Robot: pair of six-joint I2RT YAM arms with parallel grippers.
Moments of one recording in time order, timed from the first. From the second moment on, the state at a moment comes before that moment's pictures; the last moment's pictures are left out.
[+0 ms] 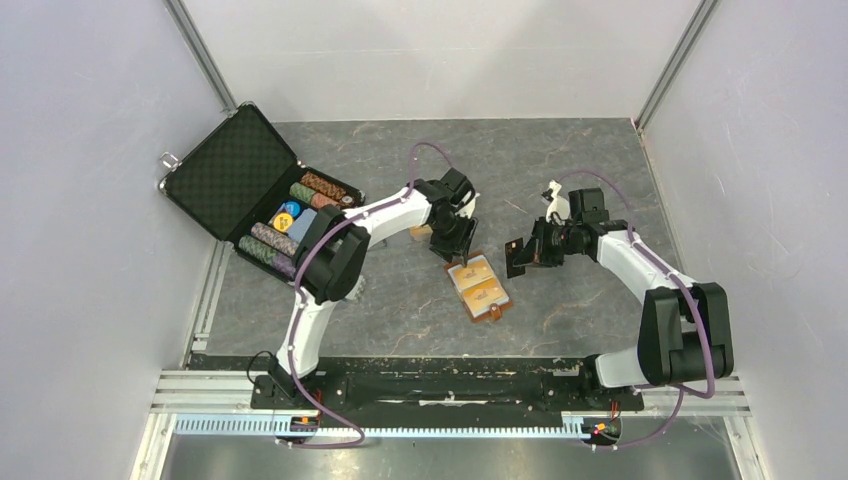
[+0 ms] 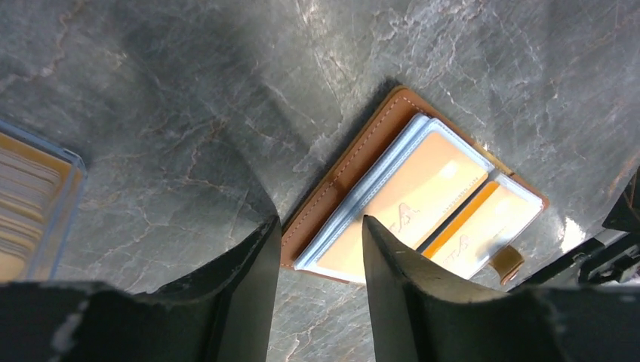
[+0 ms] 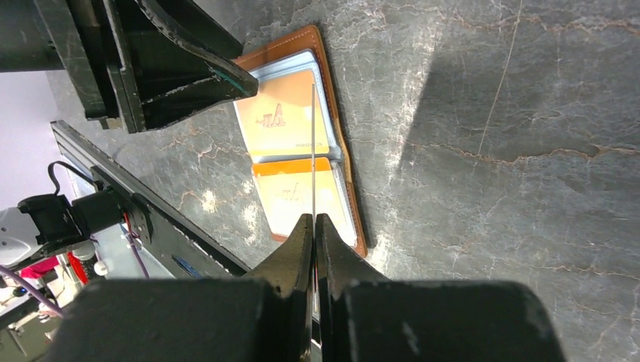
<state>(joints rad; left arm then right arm) -0.73 2.20 1.71 -0.75 0.26 -0.28 0.09 1.41 0.80 -0.44 -0.62 0.28</state>
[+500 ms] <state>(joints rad) -0.79 2.08 1.47 -0.68 0.44 -0.38 0.09 1.42 0.84 -0.54 -0.63 0.21</state>
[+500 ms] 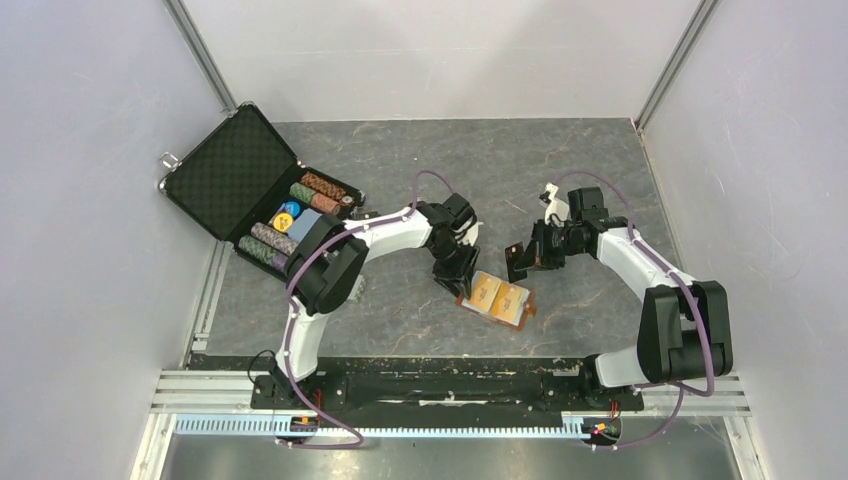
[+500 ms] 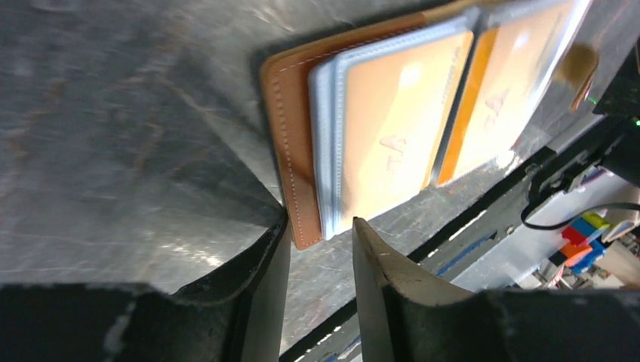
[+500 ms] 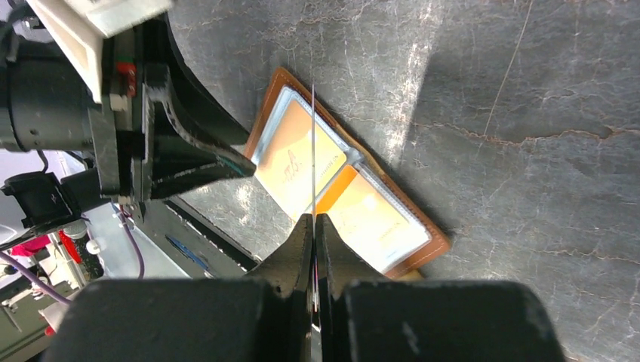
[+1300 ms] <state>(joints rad) -0.80 2.08 1.49 -0.59 0.55 -0.45 0.11 1.44 0.66 -0.45 -0.71 0.25</state>
